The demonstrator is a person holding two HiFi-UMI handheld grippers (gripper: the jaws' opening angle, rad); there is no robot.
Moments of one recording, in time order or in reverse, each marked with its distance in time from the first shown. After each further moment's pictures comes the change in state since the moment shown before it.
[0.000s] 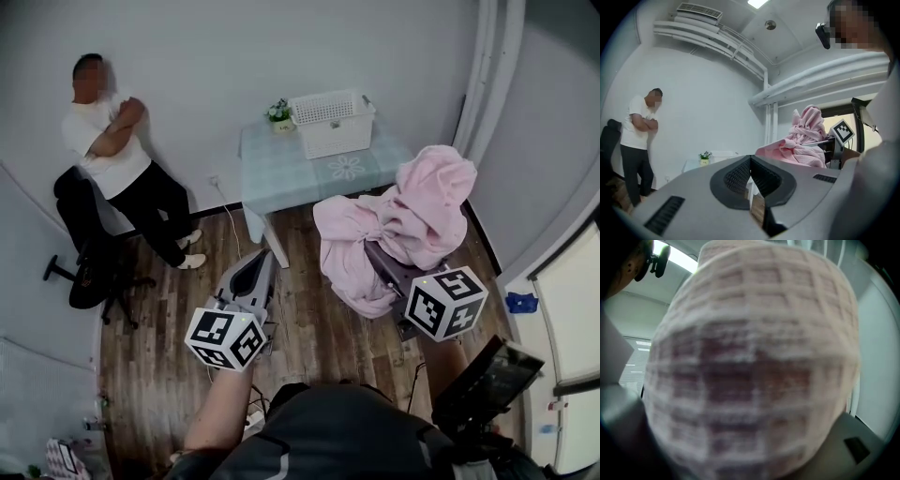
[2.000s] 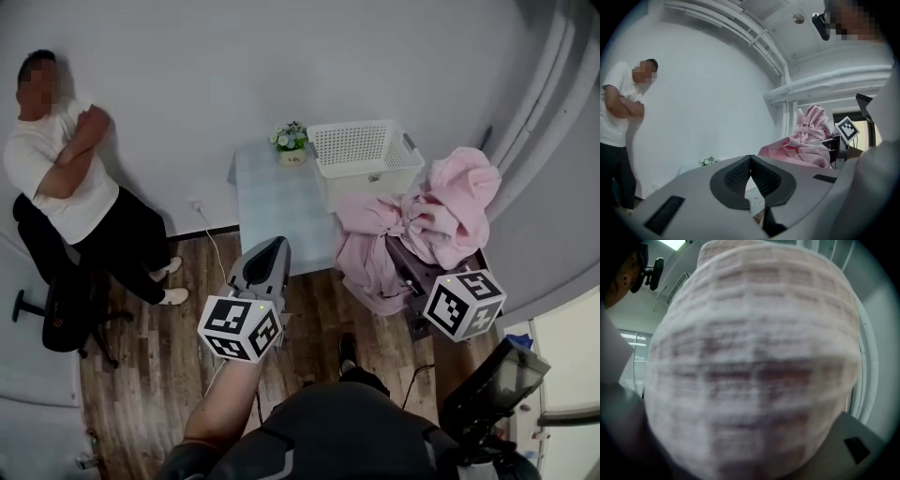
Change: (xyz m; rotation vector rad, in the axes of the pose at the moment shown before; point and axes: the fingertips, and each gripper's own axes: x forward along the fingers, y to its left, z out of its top) left arm 0.316 0.267 0.000 -0.060 0.008 -0.019; right arm 0.362 -0.154 0.043 0.014 0.038 -0.085
